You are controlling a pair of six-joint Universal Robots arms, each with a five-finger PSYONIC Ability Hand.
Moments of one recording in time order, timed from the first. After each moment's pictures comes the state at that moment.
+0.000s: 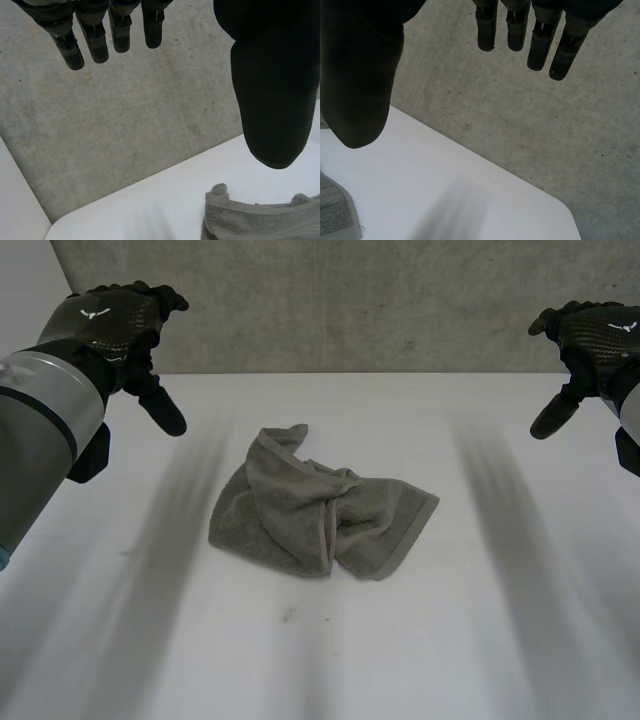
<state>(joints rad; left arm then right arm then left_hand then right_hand) 4.25 -1.70 -1.25 2.92 -1.73 3.21 1.79 -1.42 1.33 0.16 1.51 2.96 0.19 0.20 0.20 0.19 0.03 0.23 0.26 0.25 0.27 0.06</state>
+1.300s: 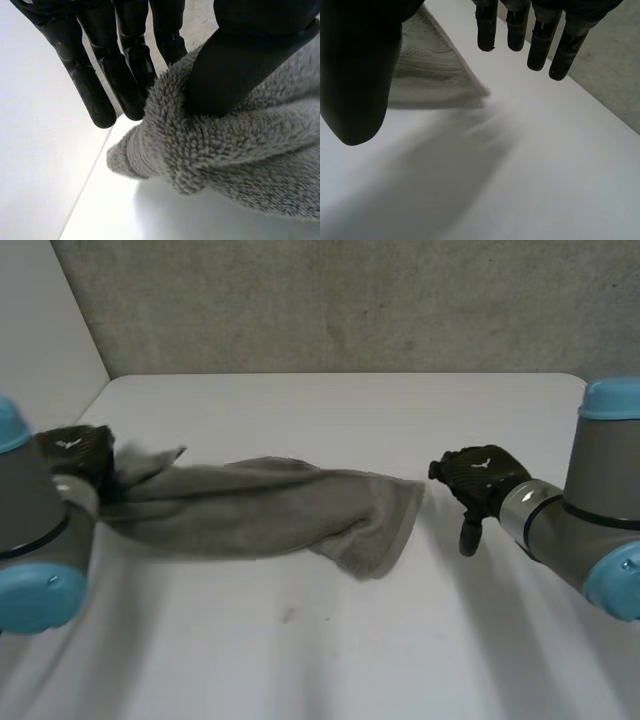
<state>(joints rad) 4.45 -1.87 -1.64 3.31 -1.87 3.34 1.93 -1.09 1.38 0.16 1.44 2.70 1.19 1.22 1.21 1.22 1.02 0.23 0.26 0.25 0.27 0.06</state>
